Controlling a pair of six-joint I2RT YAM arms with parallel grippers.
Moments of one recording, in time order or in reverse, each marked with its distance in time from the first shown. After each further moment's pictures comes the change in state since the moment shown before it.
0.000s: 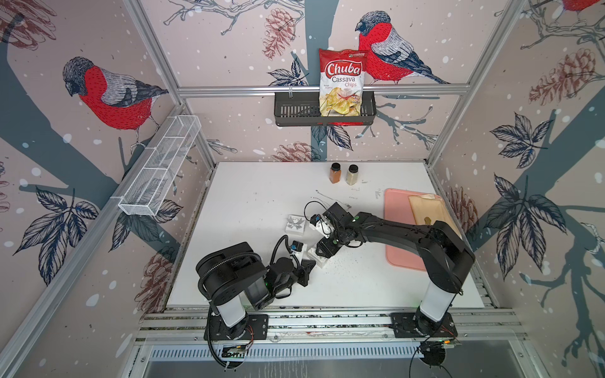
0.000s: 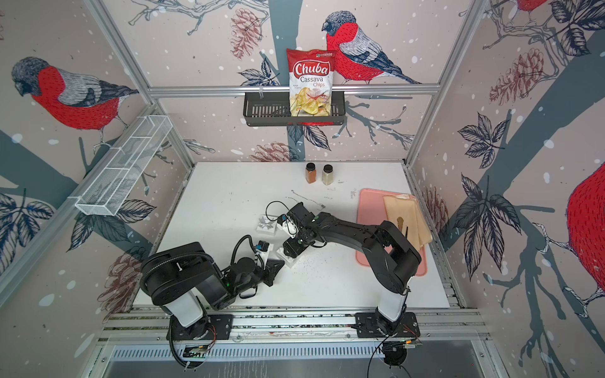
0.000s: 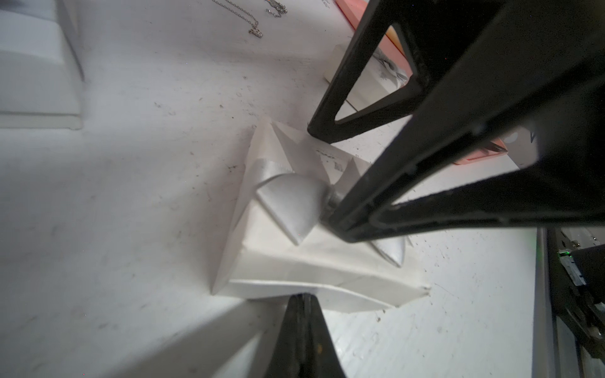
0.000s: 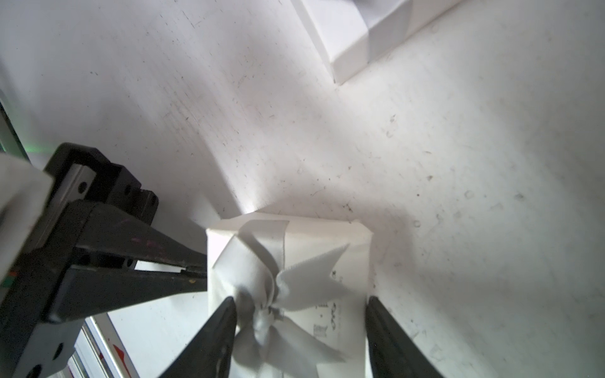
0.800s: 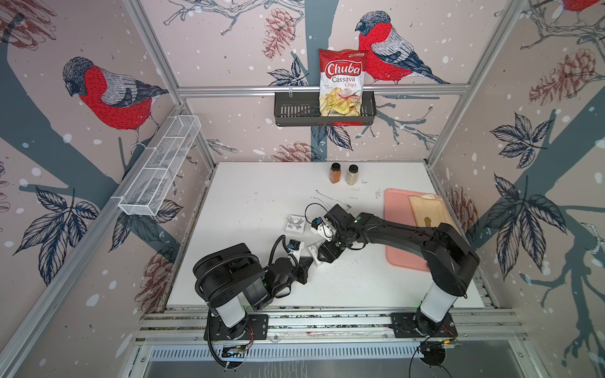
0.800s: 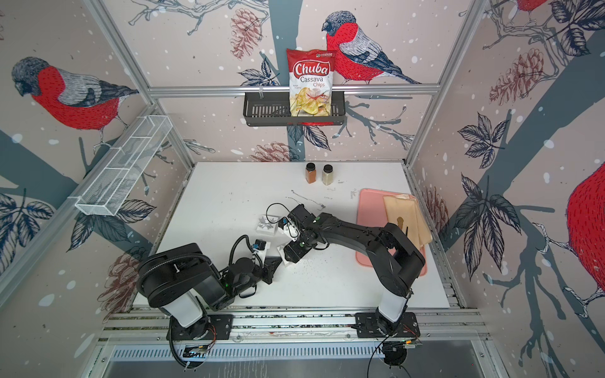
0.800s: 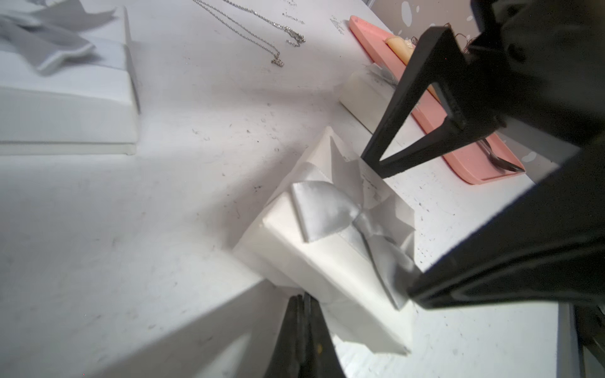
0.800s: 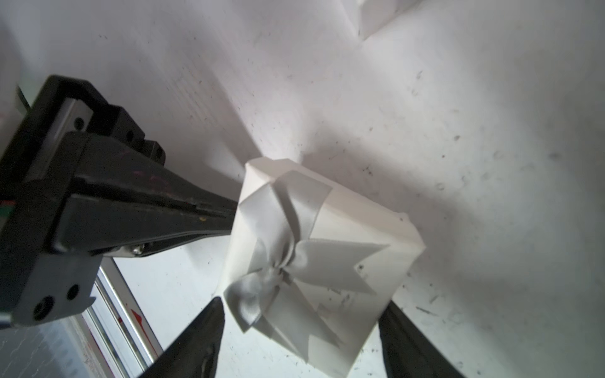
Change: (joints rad) left arm 0.000 -0.058 -0.015 -0.012 -0.074 0.000; right arm 0.001 -0.043 -0.004 -0.064 -0.010 0.012
